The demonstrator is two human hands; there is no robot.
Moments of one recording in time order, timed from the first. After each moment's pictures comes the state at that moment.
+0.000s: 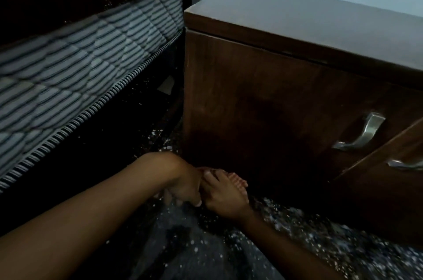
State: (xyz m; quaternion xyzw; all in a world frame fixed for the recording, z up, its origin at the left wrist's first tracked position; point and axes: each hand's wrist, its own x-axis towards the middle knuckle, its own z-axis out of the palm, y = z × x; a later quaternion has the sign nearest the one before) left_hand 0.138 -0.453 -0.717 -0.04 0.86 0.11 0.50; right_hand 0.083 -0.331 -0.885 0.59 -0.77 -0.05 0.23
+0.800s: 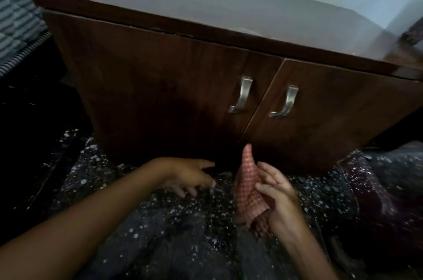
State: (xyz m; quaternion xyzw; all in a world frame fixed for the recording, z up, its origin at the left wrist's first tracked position) left_hand 0.120 -0.327 -0.738 0.03 0.79 0.38 0.48; right_hand 0.164 -0.119 -0.792 -0.13 -0.55 0.82 -0.04
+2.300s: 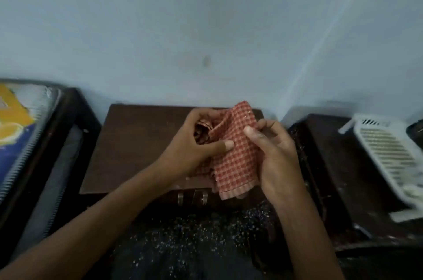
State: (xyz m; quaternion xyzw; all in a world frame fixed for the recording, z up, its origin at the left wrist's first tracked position) left_hand 0.071 -0.255 -0.287 0.11 0.71 0.69 0.08; right_hand 0.099 -0.097 -0.274 -0.08 -0.58 0.81 0.04
